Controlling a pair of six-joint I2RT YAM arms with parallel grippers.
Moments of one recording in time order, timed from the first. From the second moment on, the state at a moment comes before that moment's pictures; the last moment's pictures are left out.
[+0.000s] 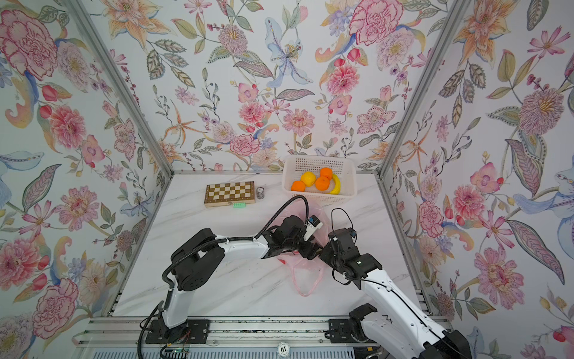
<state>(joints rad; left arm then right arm) -0.97 2.11 1.36 0.12 0.27 -0.18 0.46 0.91 0.59 -0.61 0.06 0.98</state>
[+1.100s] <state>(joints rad) -0.95 2.09 1.32 0.06 0.35 -0.11 0.44 0.89 0.56 -0.63 0.09 1.01</state>
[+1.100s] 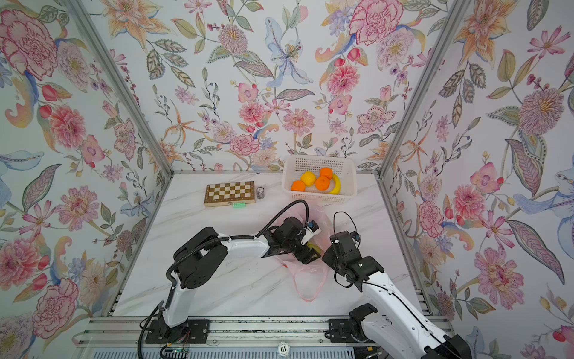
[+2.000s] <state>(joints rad) -0.89 1.79 1.02 0.50 0.40 0.20 0.38 0.76 0.71 -0.70 0.04 0.96</state>
